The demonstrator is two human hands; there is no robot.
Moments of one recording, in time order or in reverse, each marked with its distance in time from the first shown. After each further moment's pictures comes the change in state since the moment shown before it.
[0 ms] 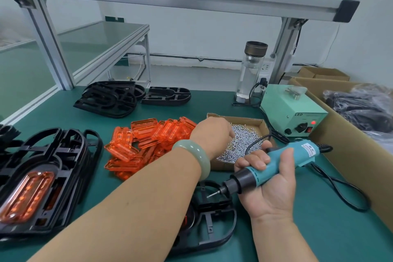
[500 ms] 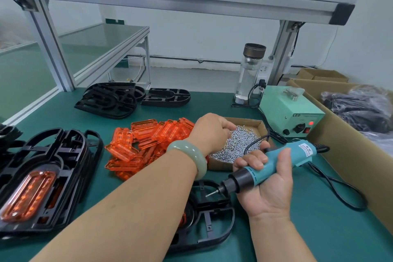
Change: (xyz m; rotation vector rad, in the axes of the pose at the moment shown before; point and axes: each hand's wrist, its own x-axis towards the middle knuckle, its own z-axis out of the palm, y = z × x) left_hand -0.007 0.000 -0.005 -0.519 0.066 -0.170; right_hand 0.000 0.000 -0.001 0.004 0.004 -0.006
